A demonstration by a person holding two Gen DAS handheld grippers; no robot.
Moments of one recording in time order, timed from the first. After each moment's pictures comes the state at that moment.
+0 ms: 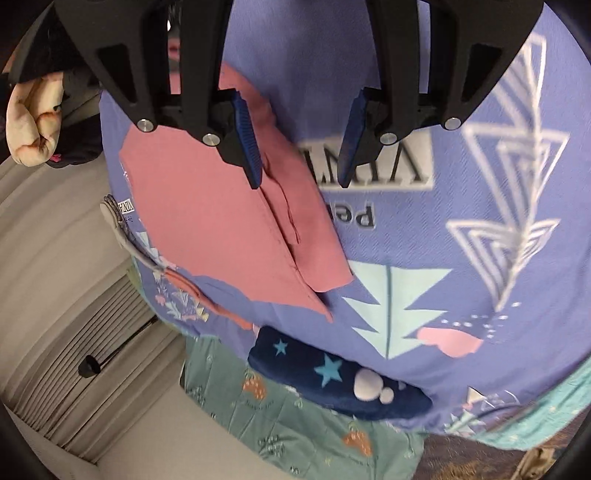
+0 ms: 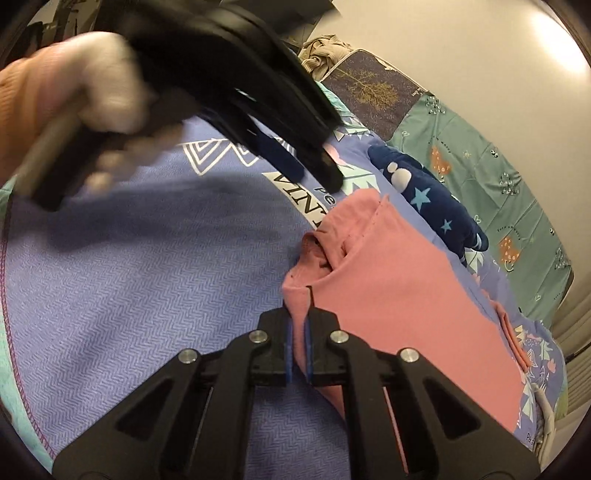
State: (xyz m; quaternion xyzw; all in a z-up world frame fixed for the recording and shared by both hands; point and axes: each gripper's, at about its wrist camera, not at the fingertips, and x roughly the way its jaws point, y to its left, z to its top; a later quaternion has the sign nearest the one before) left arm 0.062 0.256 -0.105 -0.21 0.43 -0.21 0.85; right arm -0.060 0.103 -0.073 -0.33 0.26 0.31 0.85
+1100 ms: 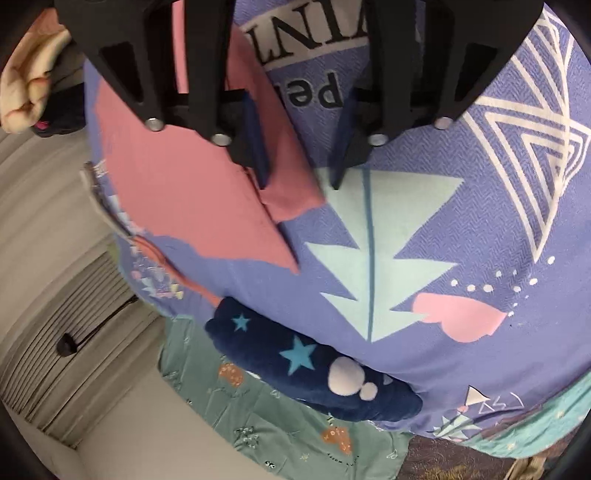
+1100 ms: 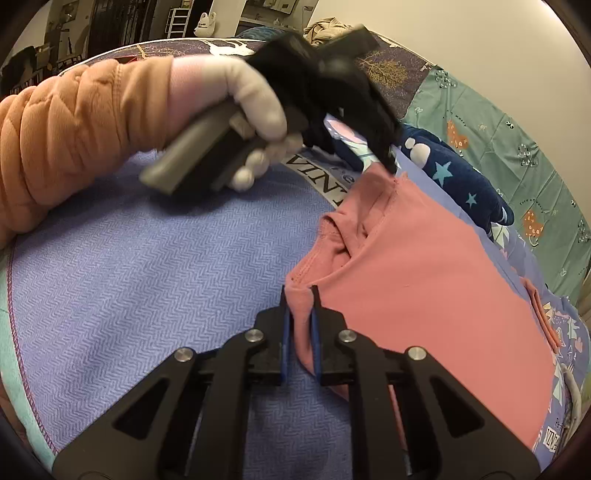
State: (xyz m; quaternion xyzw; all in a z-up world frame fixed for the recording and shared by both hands) left arm 0.128 0.260 -0.129 -0.22 0.41 -0.17 0.87; right arm -0.040 0.109 -0.087 -0.29 0.32 0.33 0.84
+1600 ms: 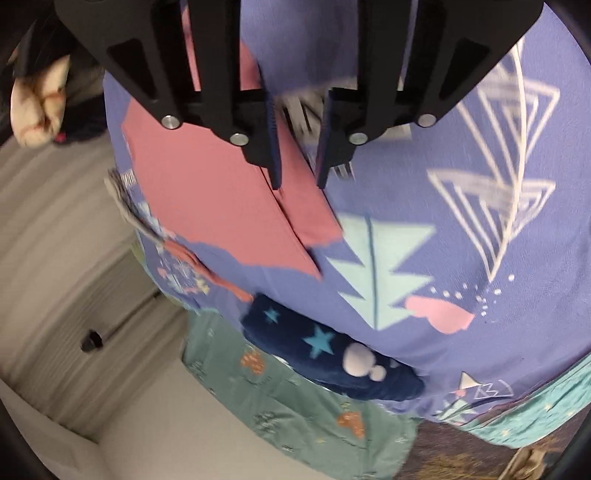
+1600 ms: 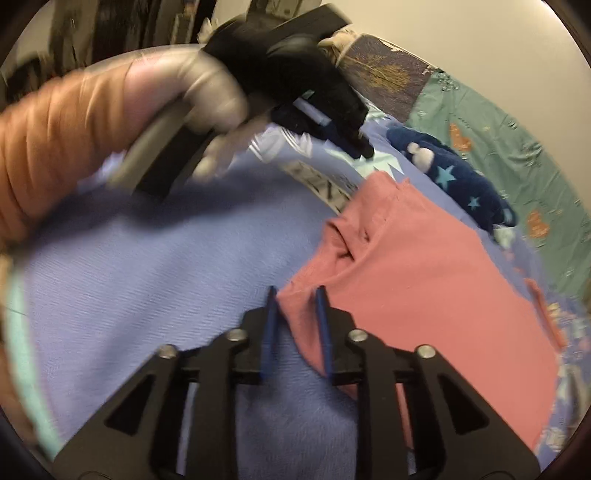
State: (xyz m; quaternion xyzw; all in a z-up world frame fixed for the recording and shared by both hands) left arm 0.056 0.274 -0.100 -0.22 0.38 -0.22 0.87; right arm -0.042 0.097 -0.070 -0.26 0.31 0.37 0.84
